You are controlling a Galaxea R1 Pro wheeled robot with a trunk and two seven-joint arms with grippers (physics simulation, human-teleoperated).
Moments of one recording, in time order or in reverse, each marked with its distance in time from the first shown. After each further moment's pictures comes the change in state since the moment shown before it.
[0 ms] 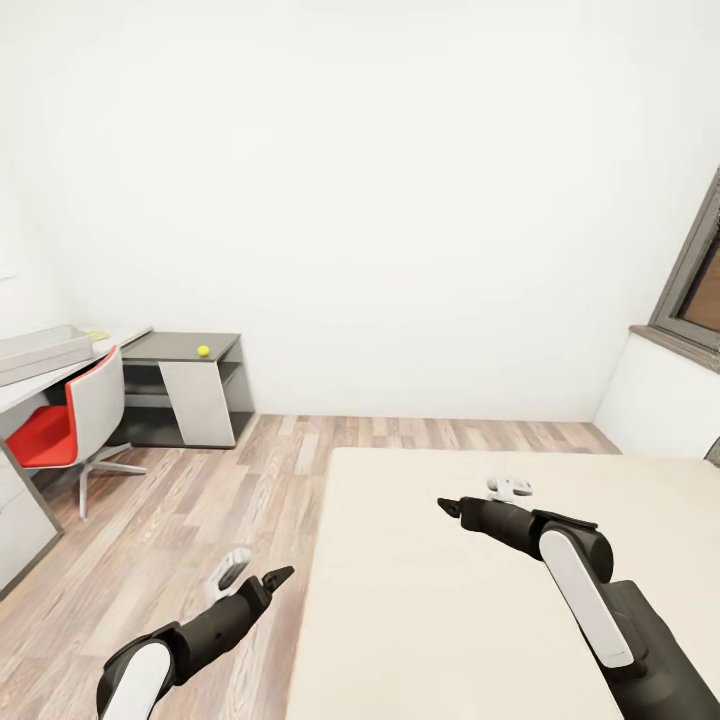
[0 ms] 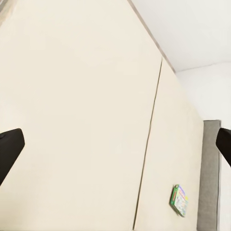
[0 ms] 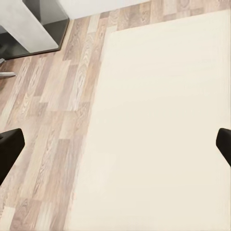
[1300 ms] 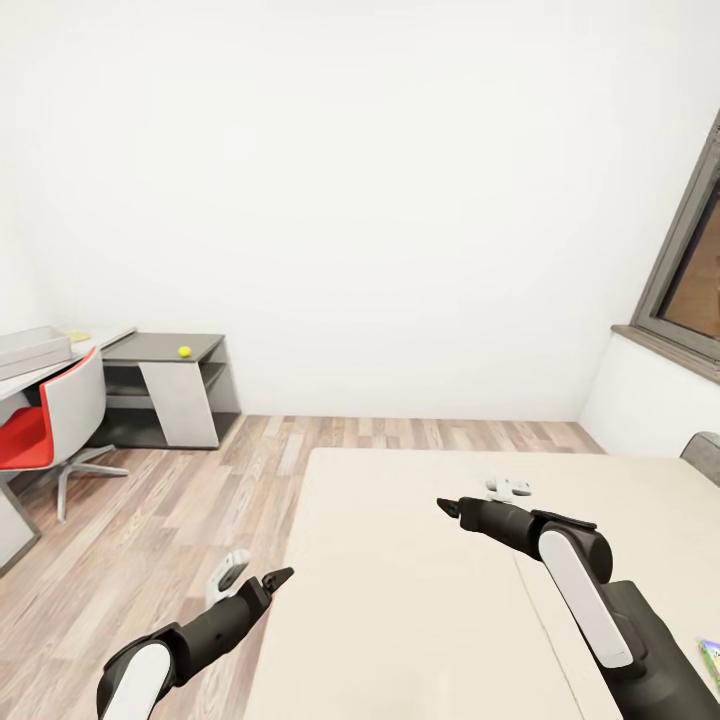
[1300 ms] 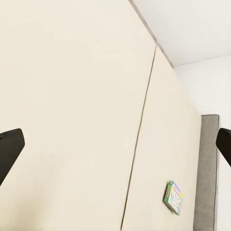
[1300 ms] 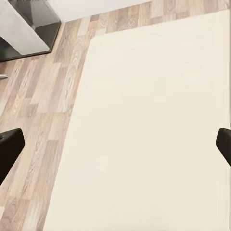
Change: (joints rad) left arm 0.000 0.000 0.002 0.006 0.000 0.000 0.000; right arm 0.000 0.001 0.003 0.000 0.000 0.000 -0.001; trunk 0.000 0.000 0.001
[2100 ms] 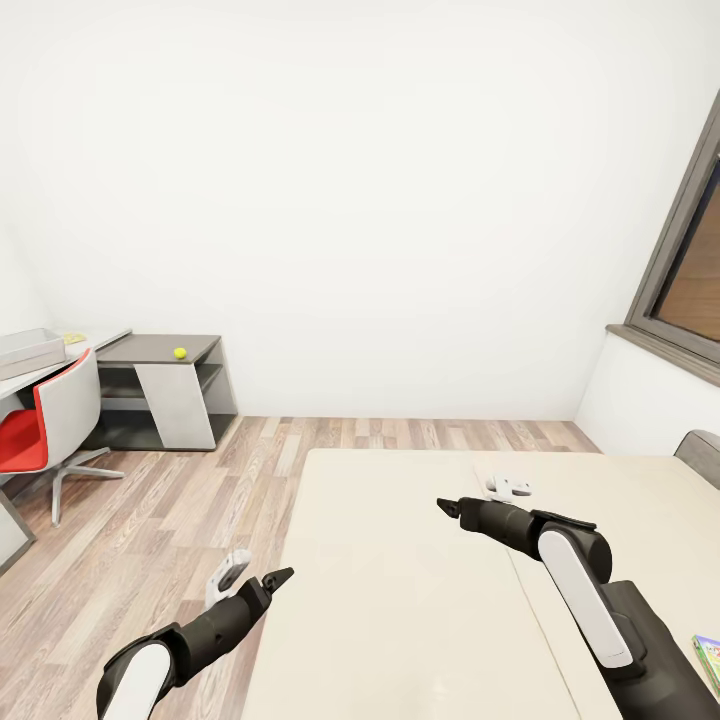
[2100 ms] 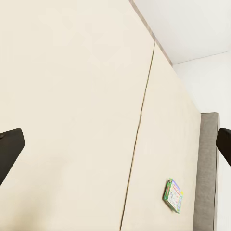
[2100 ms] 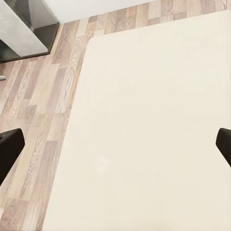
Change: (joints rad) left arm 0.000 0.000 0.000 0.000 0.000 0.000 0.000; right arm 0.000 0.000 0.001 0.000 0.000 0.000 0.000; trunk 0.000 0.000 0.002
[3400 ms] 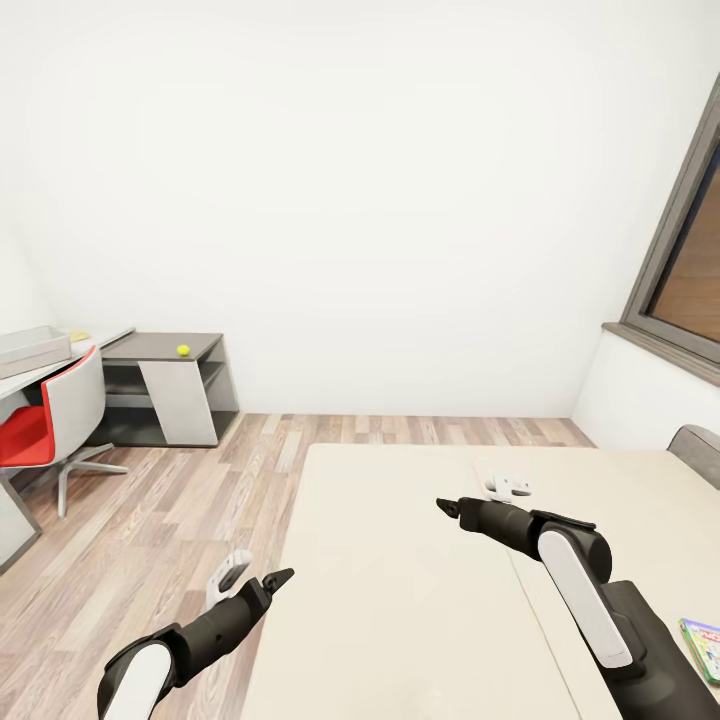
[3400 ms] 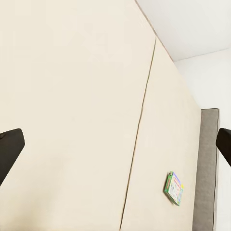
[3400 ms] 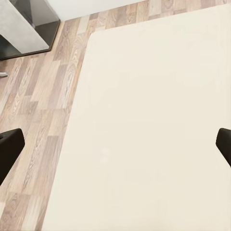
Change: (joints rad) left arm -0.001 0.000 -0.001 0.006 0.002 0.000 0.000; right arm 0.000 0.000 0.001 0.000 0.000 0.000 0.000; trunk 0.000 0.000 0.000
